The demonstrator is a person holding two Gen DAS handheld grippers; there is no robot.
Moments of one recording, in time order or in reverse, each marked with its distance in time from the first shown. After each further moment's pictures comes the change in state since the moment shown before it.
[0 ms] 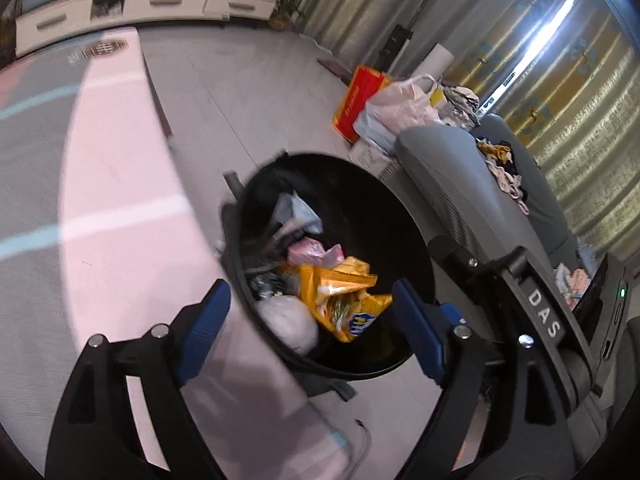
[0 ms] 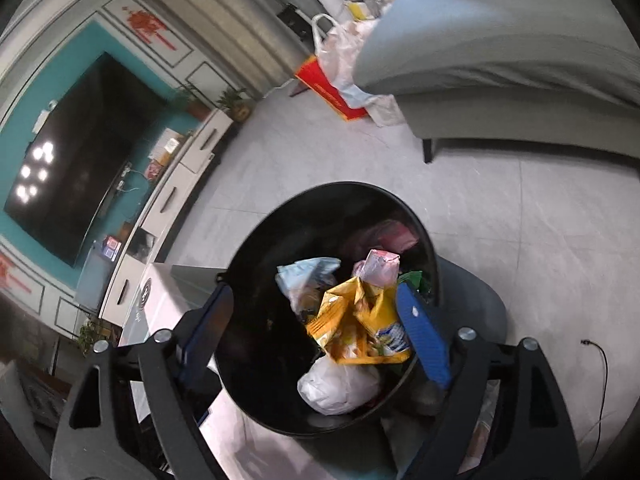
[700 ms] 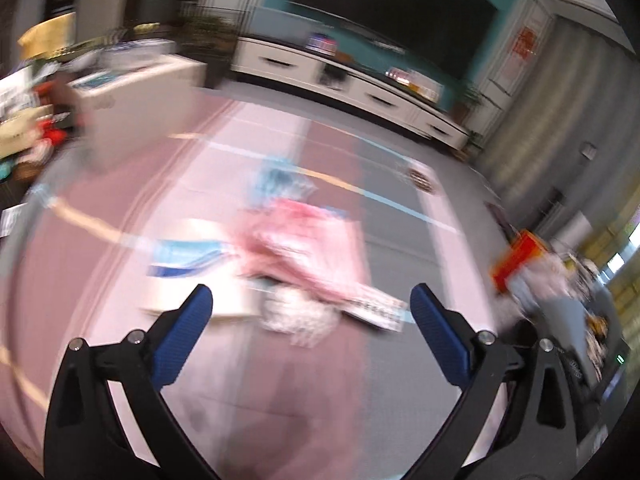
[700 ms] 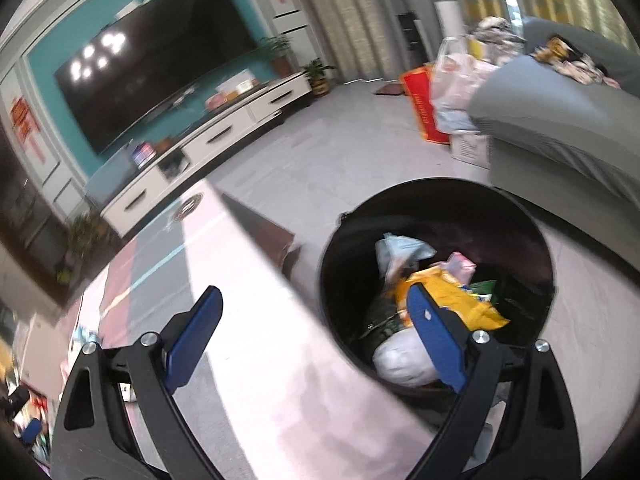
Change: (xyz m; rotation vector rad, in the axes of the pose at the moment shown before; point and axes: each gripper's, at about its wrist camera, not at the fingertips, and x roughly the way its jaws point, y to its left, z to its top) left arm -0.275 0.258 -0.061 -0.468 -0.367 0.496; right arm 0.000 0.119 -0.066 -0.435 0.040 0.060
